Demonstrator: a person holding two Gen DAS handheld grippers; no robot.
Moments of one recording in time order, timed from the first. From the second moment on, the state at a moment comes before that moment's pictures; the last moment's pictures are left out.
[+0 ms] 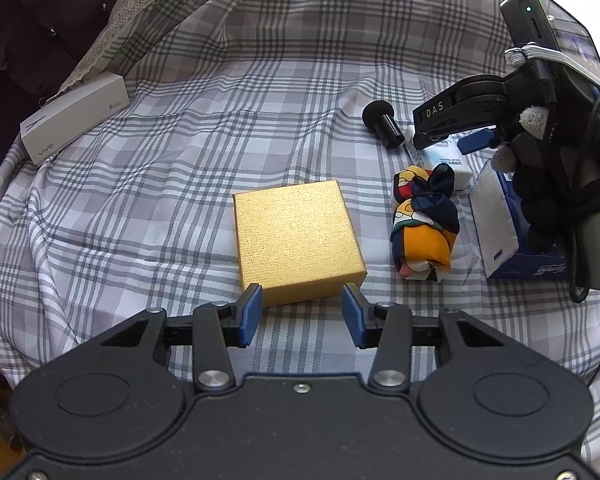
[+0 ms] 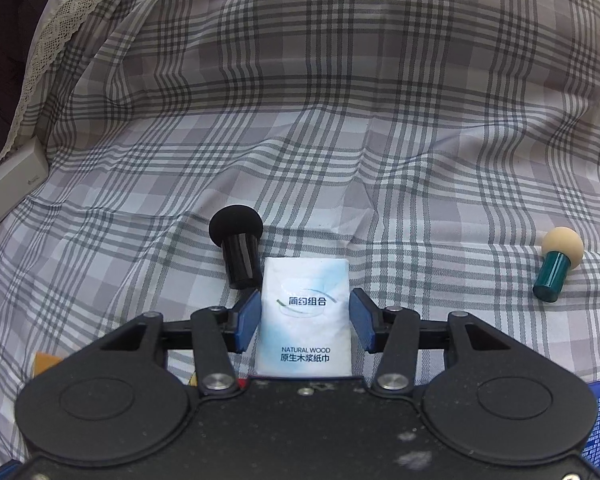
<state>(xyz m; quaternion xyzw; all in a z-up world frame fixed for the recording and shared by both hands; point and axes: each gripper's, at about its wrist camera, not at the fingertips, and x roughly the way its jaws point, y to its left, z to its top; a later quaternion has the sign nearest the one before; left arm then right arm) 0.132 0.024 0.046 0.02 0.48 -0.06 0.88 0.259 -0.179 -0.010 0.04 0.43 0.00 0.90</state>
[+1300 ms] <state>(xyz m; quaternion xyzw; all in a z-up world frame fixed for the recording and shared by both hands) 0.276 -0.071 0.050 -0.01 0.50 -0.06 0.87 0.244 -0.283 -0.035 0.13 0.32 -0.09 0.93</state>
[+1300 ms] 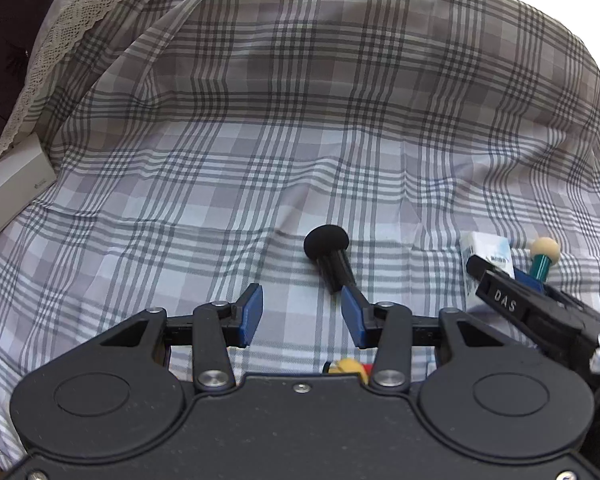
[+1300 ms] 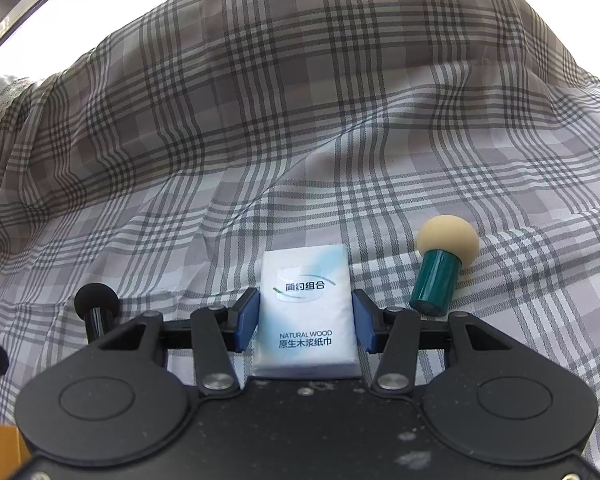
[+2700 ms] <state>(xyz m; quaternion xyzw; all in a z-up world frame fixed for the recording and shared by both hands) 0.352 -0.093 -0.019 0.01 0.51 -0.03 0.86 0.241 -0.279 -0.038 0.12 0.31 -0.09 0.94</state>
